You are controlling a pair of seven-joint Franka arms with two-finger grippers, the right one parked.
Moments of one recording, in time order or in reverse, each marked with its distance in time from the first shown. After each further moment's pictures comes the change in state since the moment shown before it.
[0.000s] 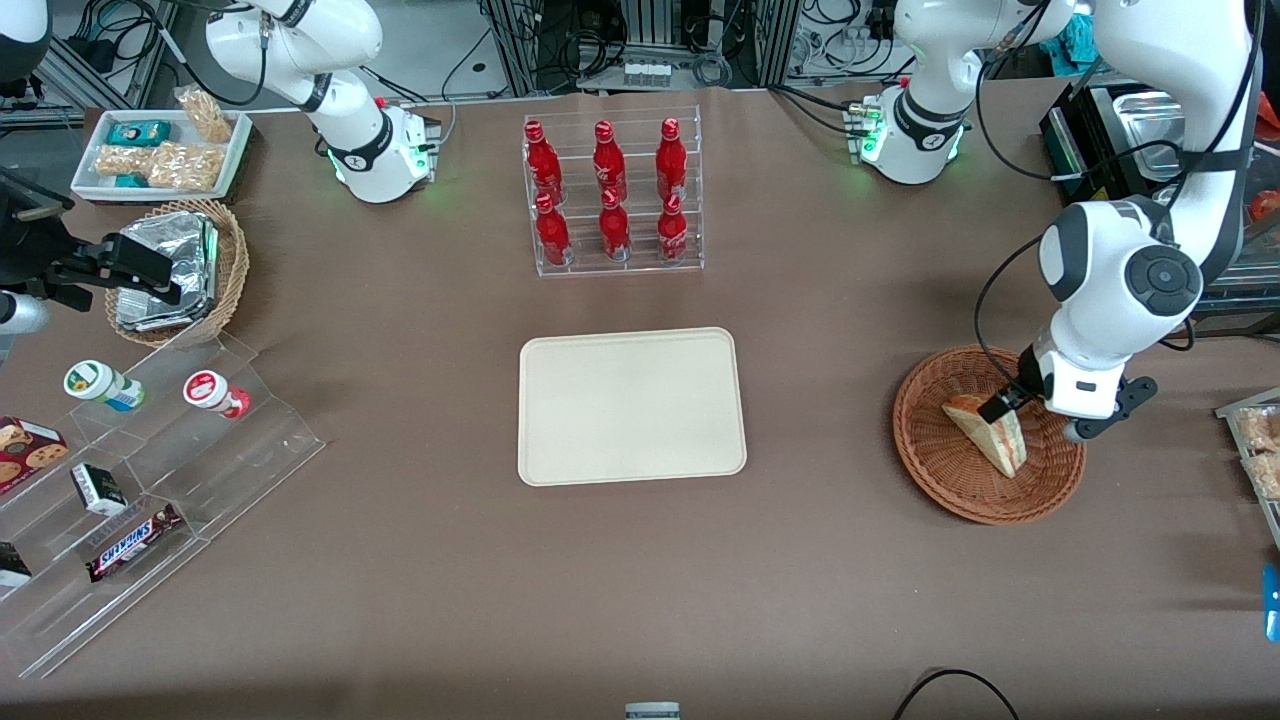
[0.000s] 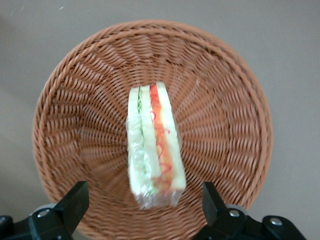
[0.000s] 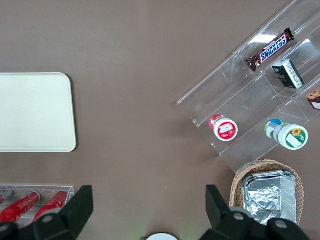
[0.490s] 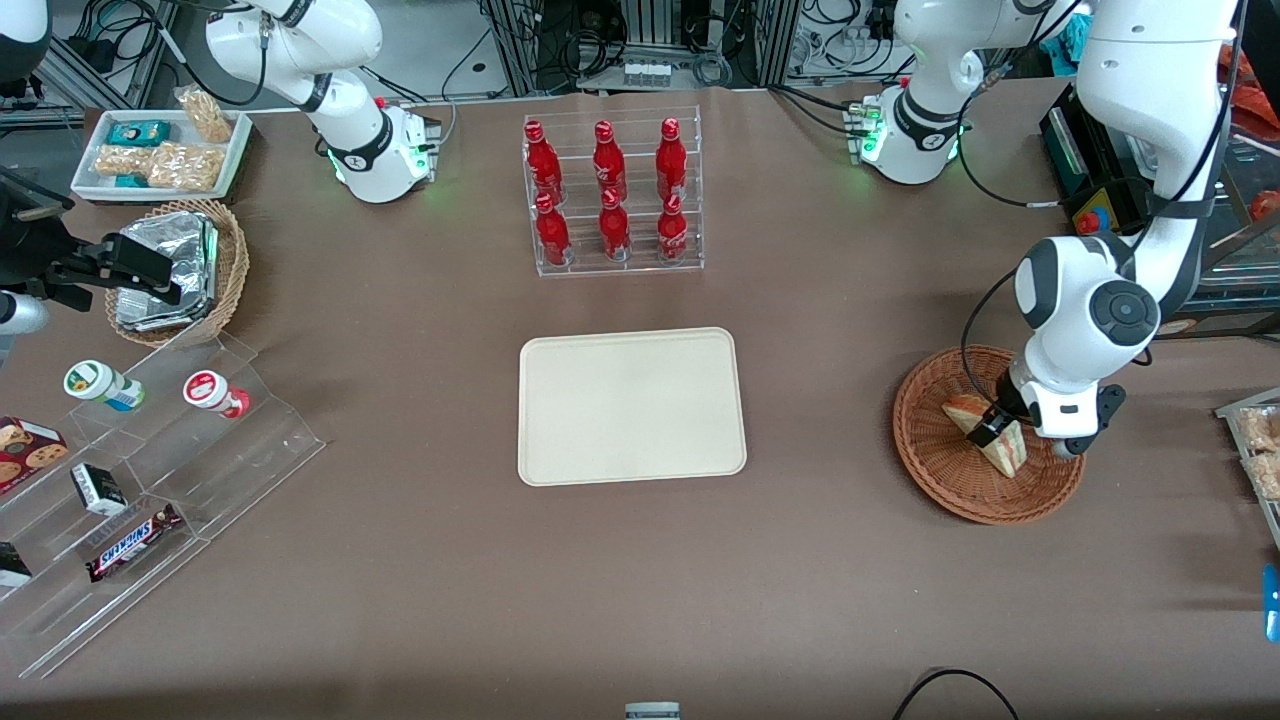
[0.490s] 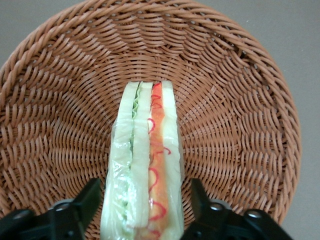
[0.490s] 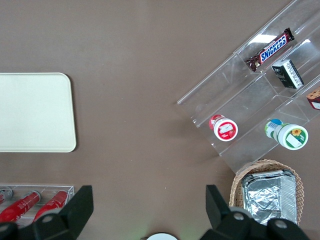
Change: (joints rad) arm 0.000 0.119 0.000 0.004 0.000 0.097 -0.104
